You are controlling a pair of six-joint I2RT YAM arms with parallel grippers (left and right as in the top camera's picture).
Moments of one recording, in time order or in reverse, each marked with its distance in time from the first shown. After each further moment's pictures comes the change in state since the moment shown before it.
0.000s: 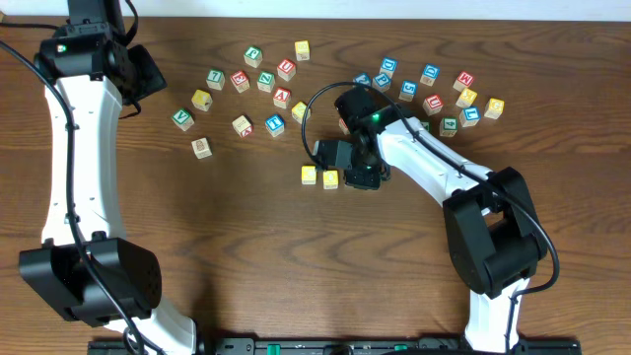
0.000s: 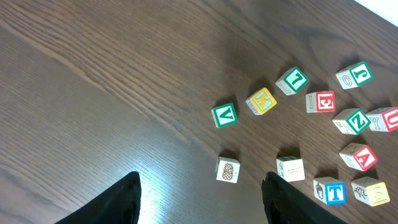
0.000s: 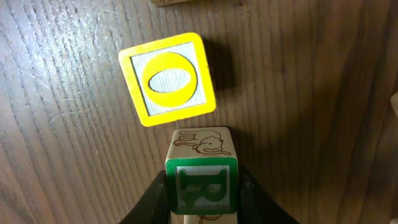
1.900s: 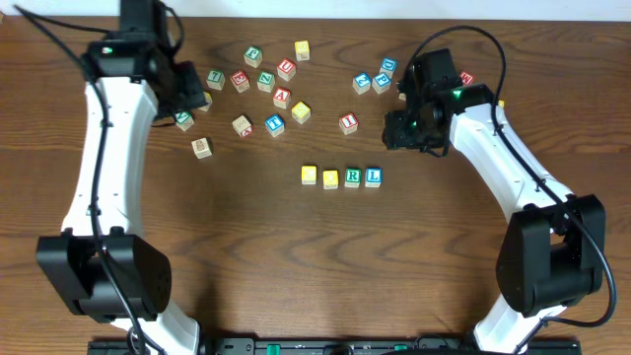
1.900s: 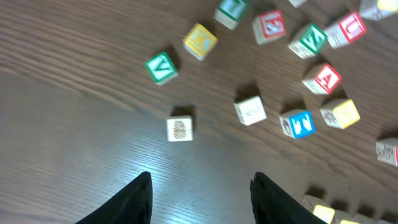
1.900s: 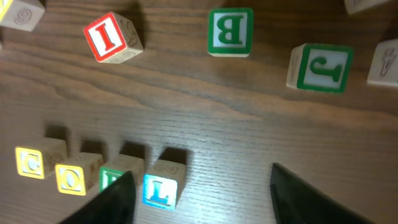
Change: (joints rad) left arm -0.137 0.002 -0.089 -0.007 0.117 0.079; right arm -0.258 -0.180 -0.018 0.040 -0.055 1.145
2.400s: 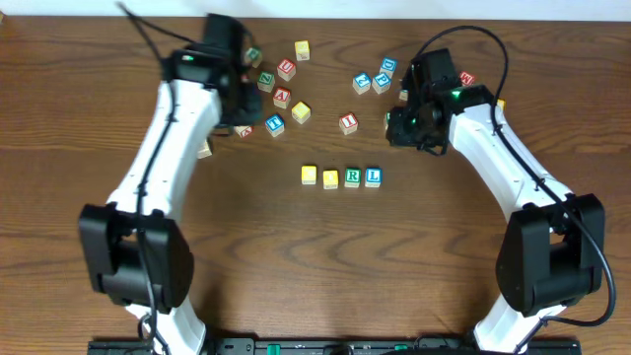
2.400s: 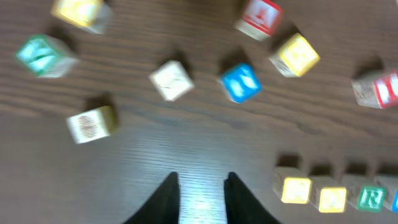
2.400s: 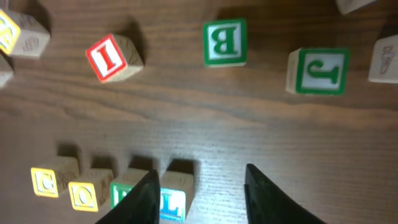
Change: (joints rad) left arm -0.228 0.073 -0.082 0.082 0.011 0.019; right arm -0.011 0.001 -0.001 0.043 -0.004 0.082
